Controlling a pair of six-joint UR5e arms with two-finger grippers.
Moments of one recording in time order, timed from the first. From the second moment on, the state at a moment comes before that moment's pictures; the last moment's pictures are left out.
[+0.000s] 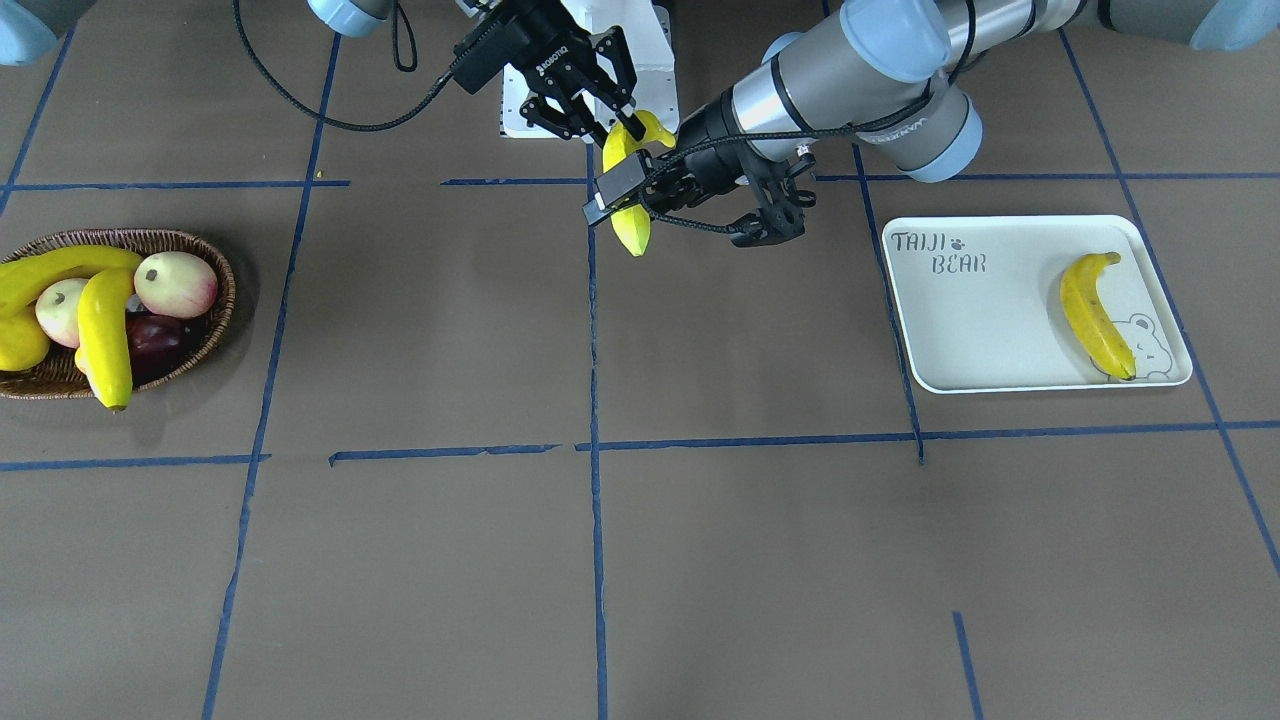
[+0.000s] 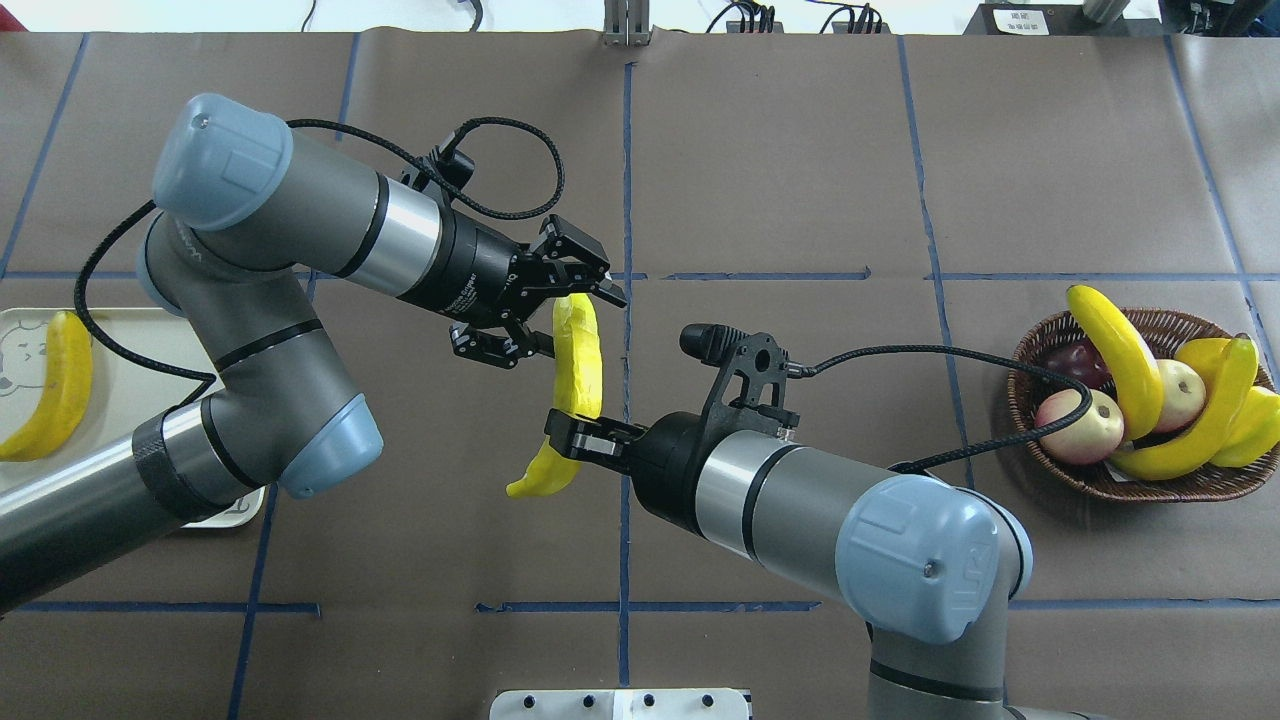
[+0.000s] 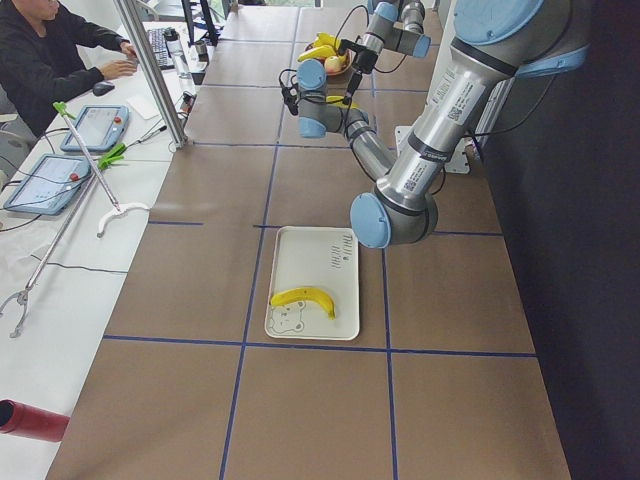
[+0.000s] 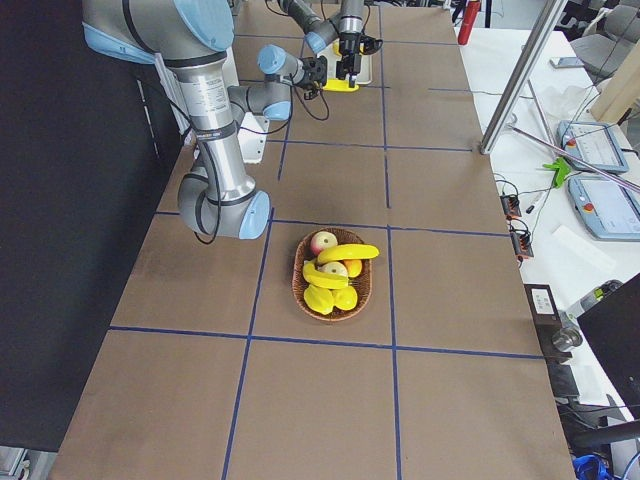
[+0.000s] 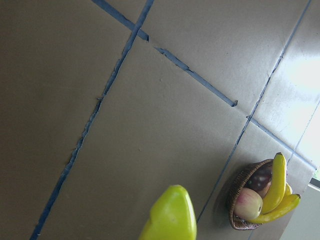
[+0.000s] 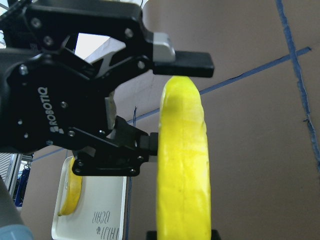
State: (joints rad) left arm -0.68 -2.17 -1.67 -2.40 -2.24 -1.99; right arm 0.24 -1.09 1.99 -0.92 1.38 1.54
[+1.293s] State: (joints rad) left arm -0.80 -2.05 -1.66 -2.38 -2.26 -1.82; right arm 0.31 -1.14 2.08 -0.94 1.46 1.55
